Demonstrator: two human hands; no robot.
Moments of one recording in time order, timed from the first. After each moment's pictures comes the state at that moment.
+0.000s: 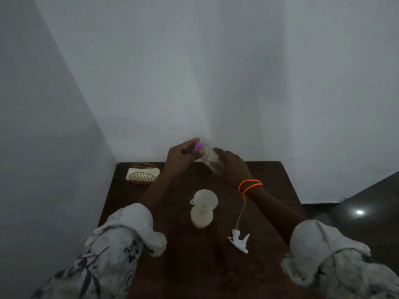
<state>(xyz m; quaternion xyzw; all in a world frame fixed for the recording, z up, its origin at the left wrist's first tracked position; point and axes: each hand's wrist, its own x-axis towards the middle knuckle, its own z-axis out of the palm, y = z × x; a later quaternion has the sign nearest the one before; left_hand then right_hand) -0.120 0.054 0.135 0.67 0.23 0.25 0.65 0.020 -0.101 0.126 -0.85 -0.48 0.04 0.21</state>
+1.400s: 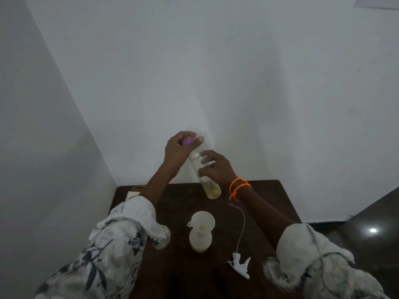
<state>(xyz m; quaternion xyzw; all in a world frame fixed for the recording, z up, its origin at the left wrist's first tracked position) -0.077 0.075 0.213 0.68 0.24 0.32 0.62 0.016 -0.063 0.186 -0.78 -0.37 0.18 0.47</state>
